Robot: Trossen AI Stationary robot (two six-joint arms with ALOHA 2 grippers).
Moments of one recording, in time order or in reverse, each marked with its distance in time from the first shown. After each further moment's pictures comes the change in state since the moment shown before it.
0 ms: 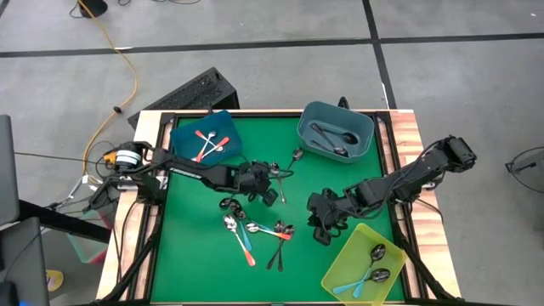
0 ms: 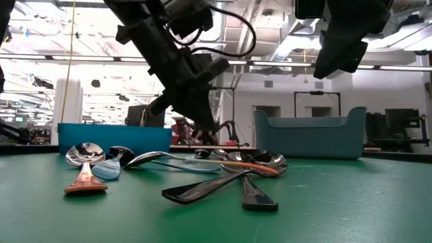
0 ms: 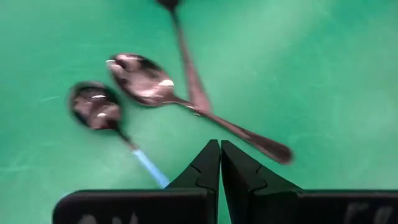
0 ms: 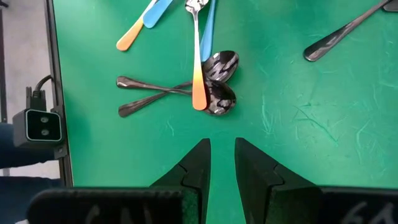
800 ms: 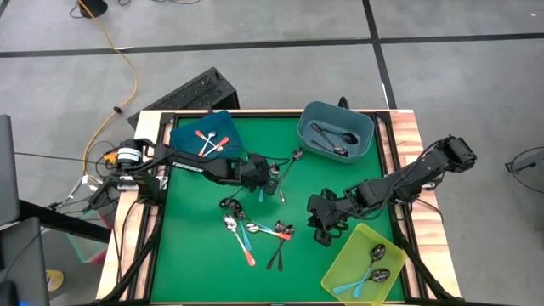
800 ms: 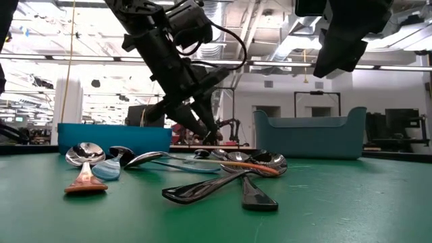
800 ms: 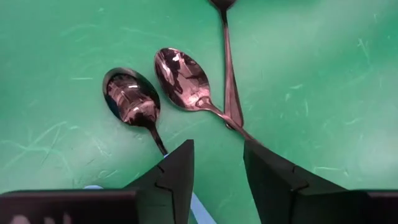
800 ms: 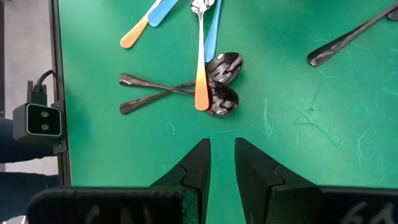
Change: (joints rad) left arm 0.089 0.006 -0.007 -0.017 0.055 -0.160; right arm 0.005 0.000 0.000 0.006 0.000 -0.035
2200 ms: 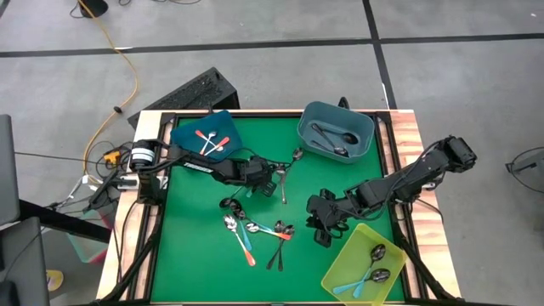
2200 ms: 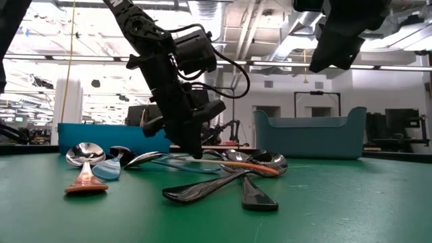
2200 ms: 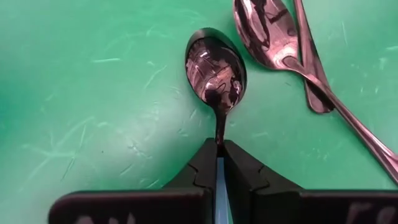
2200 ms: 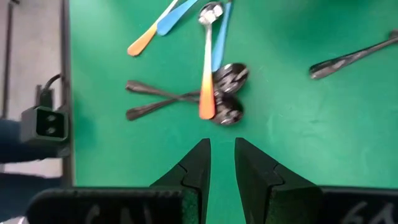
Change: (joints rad) left arm 0.009 0.144 0.003 -0.043 0.027 0.083; right arm 0.000 0.000 0.000 0.033 0.011 -0.026
